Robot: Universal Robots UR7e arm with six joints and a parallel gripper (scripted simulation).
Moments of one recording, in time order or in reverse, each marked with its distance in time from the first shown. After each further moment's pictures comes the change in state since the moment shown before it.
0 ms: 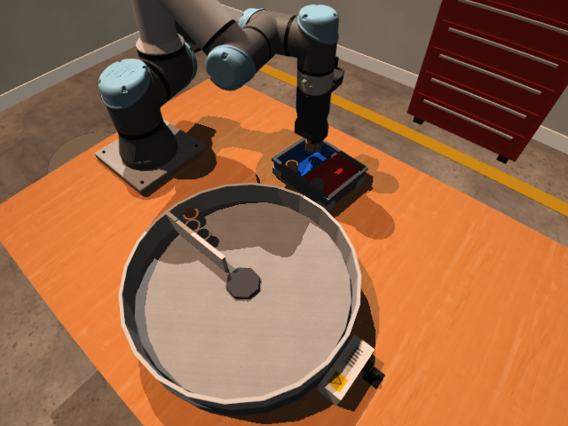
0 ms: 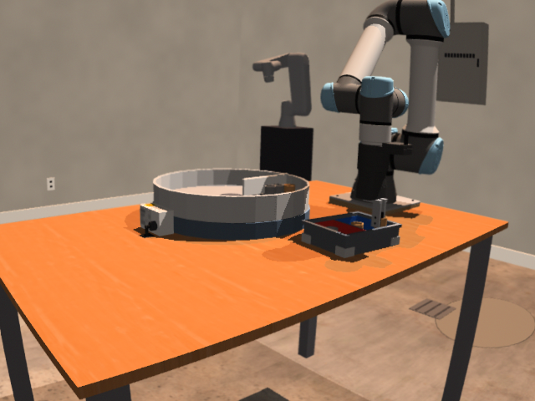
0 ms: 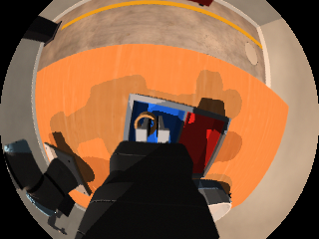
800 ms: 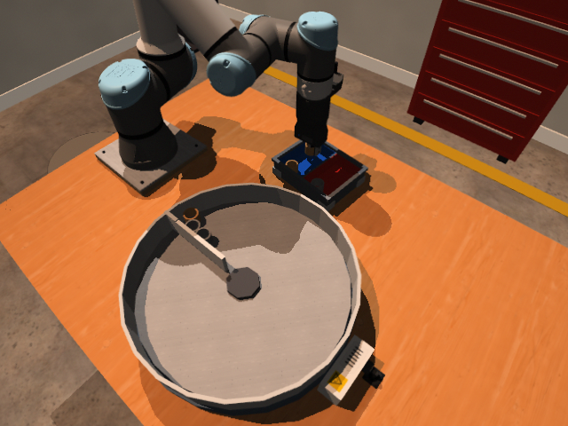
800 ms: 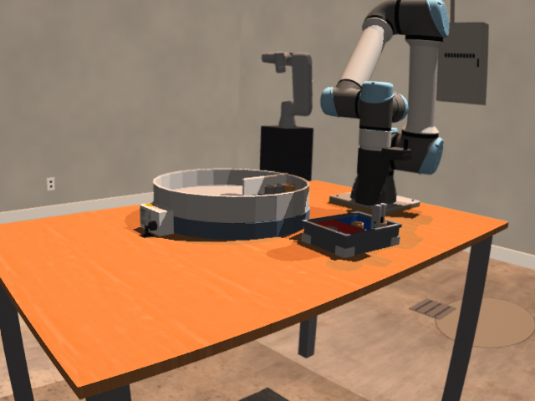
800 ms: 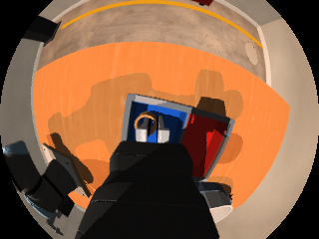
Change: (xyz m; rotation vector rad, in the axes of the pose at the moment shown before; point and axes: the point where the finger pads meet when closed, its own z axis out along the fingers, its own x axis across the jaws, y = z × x) arm 0.000 0.000 0.012 0.000 0.000 0.000
